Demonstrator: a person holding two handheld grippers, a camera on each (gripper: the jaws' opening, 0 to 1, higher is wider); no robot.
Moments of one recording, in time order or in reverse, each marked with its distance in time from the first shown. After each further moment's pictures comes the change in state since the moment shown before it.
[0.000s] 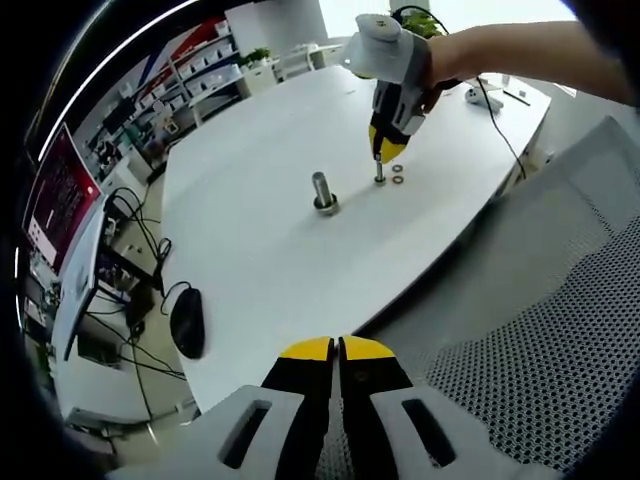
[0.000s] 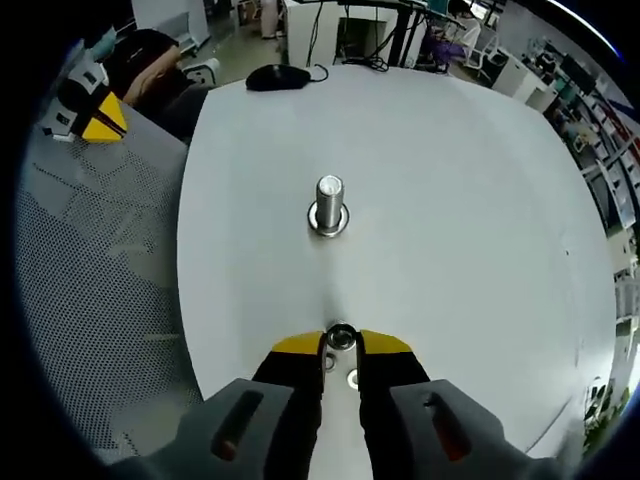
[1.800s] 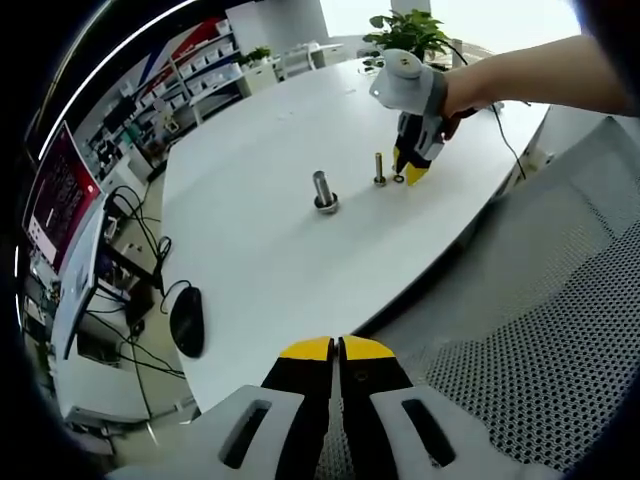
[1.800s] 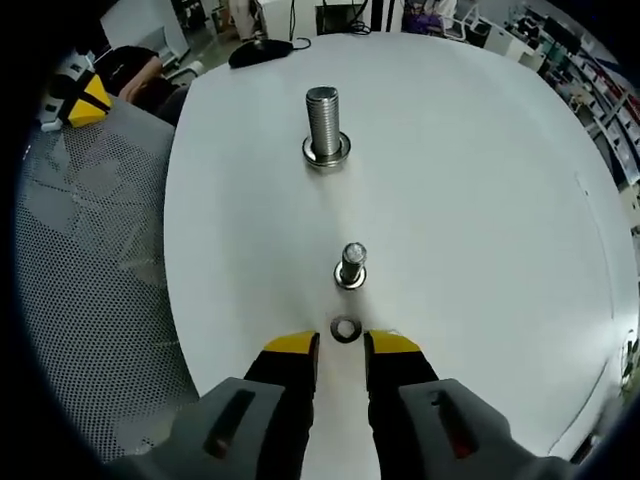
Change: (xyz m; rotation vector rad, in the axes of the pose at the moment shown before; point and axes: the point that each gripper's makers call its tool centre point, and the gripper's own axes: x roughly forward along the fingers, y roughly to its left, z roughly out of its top) left arm 0.000 0.000 0.000 -0.004 0.003 0.000; right arm 0.026 0.016 -0.046 0.136 0.024 0.040
